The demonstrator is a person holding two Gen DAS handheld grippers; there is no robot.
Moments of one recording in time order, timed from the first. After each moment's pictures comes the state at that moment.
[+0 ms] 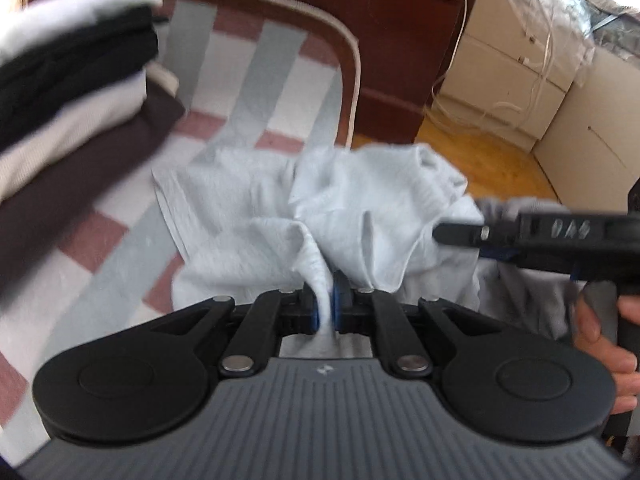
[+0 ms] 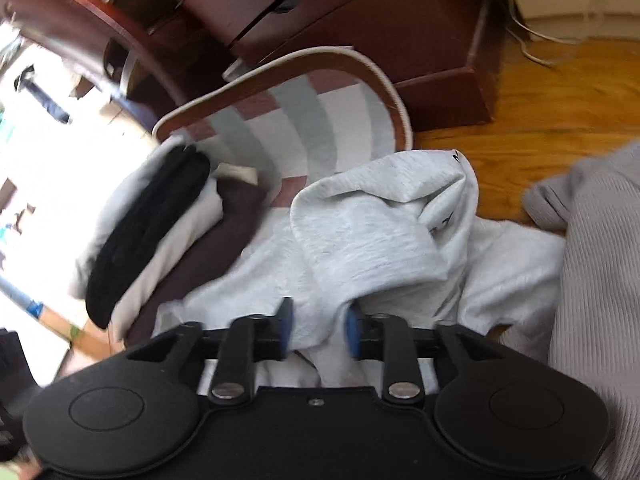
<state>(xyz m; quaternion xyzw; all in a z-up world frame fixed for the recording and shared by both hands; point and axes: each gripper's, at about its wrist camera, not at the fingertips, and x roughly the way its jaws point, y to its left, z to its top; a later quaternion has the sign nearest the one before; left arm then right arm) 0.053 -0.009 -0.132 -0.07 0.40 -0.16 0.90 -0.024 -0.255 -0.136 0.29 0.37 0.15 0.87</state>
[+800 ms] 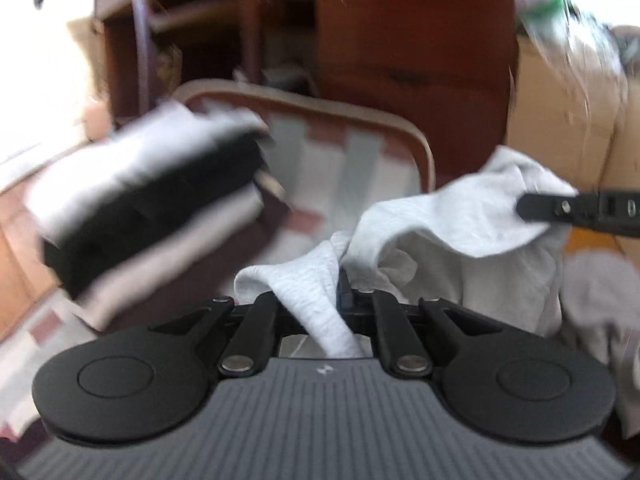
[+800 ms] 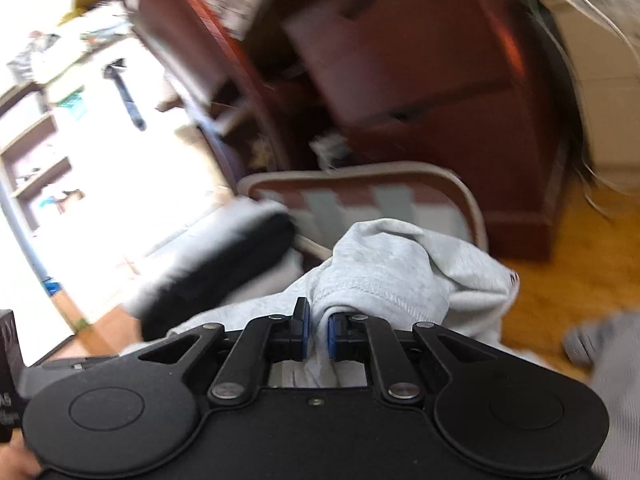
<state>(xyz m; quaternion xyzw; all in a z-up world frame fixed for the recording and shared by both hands) -0.001 0.050 -0.042 0.00 0.27 -0.04 0.96 -0.061 -0.212 -0.029 0.17 0.22 0.24 0.93</state>
